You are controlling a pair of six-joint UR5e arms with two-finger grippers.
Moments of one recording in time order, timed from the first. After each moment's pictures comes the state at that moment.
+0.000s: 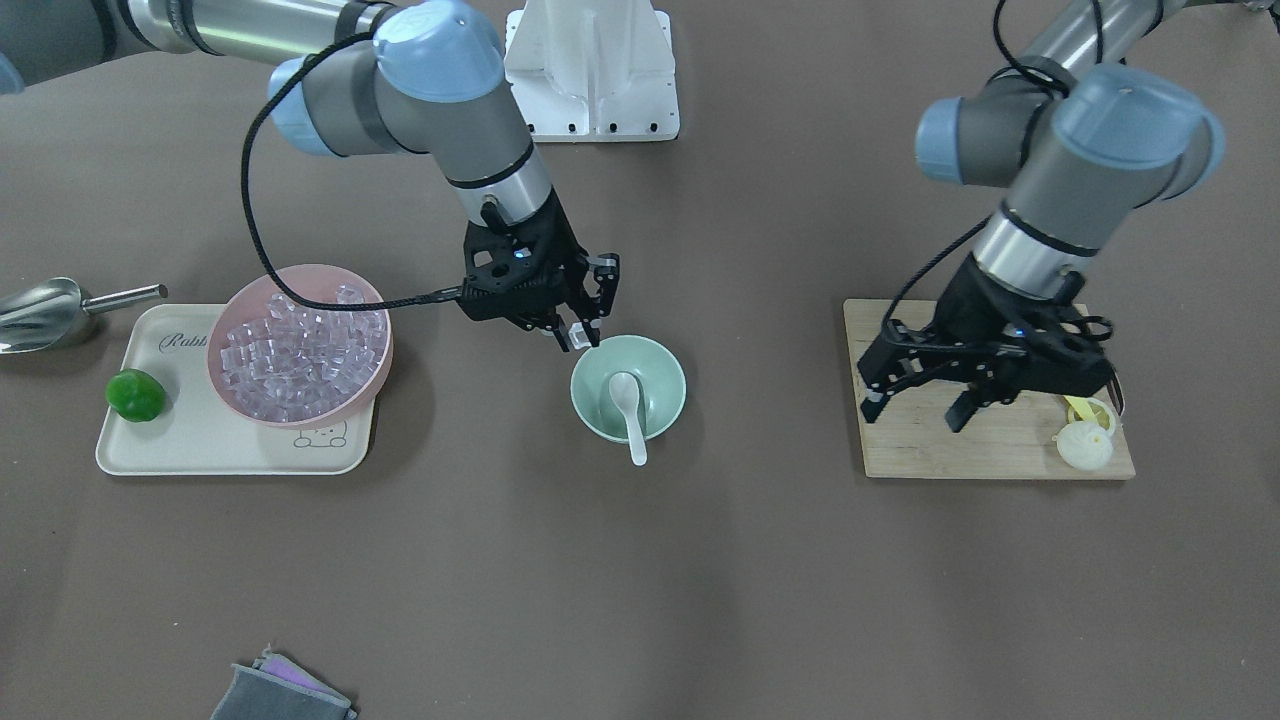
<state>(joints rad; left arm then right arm) -1.01 -2.00 -1.66 -2.07 -2.05 -0.98 0.60 -0.76 1.55 -1.31 1.80 1.27</state>
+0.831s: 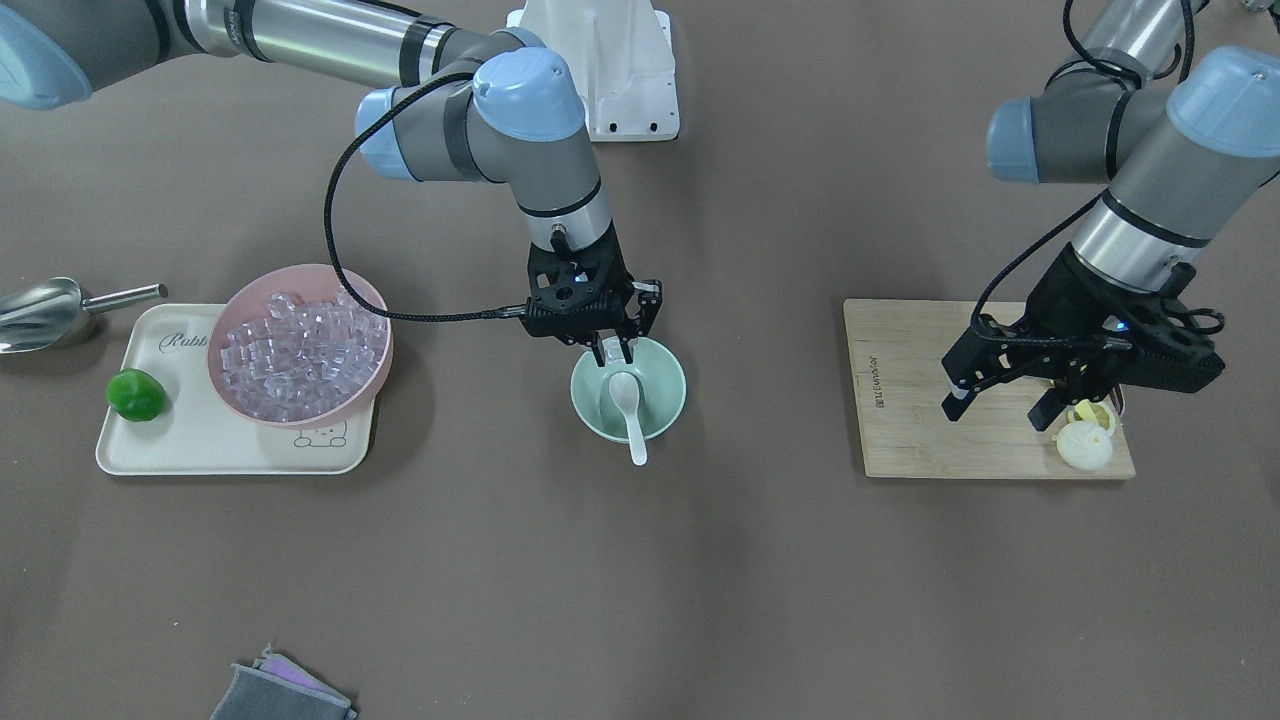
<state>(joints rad) -1.05 -1.97 -1.66 -2.07 -2.07 -0.94 0.55 -0.72 1.46 -1.30 1.75 1.30</state>
